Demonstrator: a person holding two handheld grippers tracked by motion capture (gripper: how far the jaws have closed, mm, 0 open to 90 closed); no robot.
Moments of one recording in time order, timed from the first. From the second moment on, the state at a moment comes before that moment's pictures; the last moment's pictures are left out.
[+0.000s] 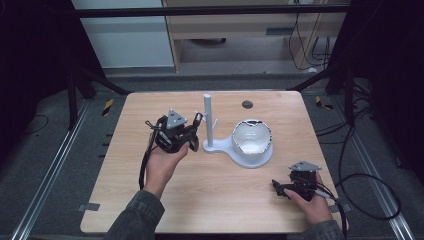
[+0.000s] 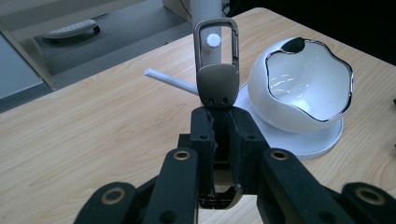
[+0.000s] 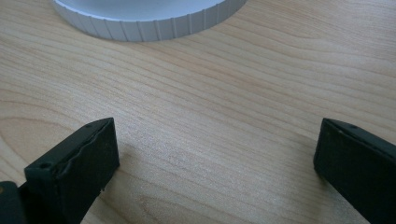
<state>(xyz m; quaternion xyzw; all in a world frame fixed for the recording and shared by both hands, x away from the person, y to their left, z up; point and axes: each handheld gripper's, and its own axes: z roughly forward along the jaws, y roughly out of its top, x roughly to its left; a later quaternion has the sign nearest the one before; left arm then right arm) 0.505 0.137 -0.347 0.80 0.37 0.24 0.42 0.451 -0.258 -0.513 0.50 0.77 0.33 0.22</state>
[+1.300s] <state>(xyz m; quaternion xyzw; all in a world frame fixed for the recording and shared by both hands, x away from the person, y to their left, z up) 0.517 0.127 -0.354 0.80 0.37 0.24 0.41 0.451 -0.258 -0.513 0.50 0.77 0.33 0.22</state>
